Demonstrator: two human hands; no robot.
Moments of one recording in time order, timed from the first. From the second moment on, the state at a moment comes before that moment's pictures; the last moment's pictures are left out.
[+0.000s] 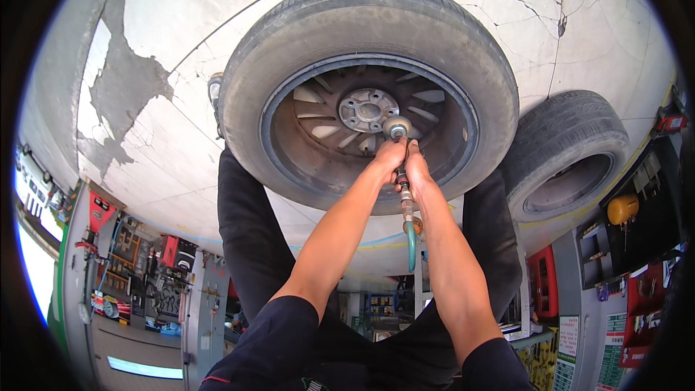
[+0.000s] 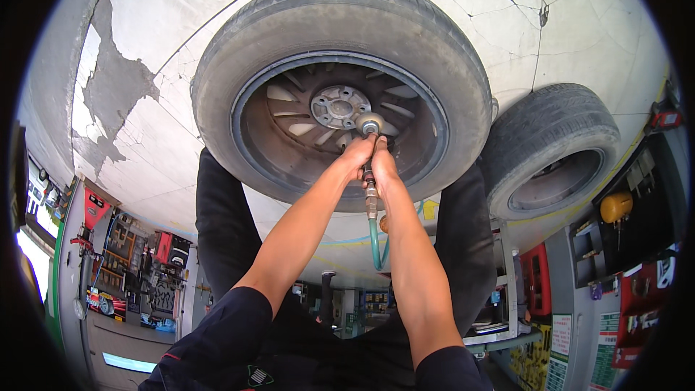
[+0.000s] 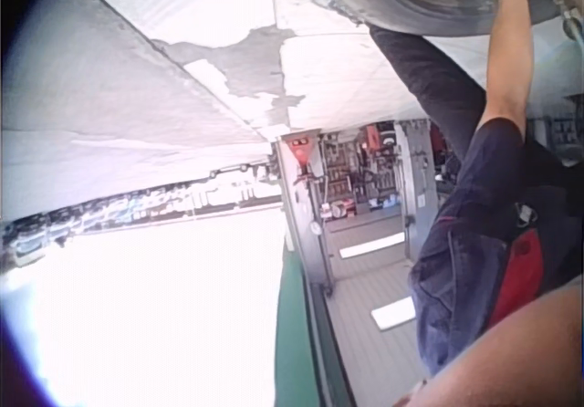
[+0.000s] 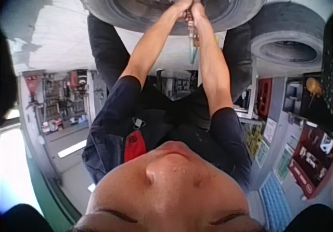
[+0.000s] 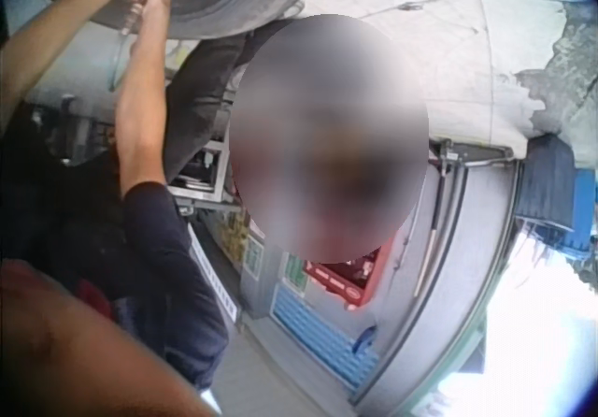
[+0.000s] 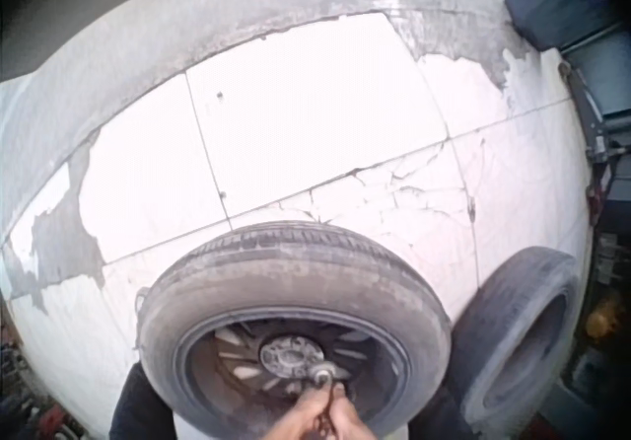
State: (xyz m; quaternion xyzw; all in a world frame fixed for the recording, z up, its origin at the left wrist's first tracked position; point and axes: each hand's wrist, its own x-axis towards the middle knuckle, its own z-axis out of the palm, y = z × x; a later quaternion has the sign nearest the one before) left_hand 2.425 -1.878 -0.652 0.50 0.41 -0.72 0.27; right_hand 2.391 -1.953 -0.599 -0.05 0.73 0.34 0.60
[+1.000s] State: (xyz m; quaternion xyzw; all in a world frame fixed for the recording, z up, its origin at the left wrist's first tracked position) left_hand 2.418 -1.843 -0.661 0.50 0.42 -0.72 0.23; right_hand 2.391 -1.933 -0.601 -0.05 0.71 0.35 0.61
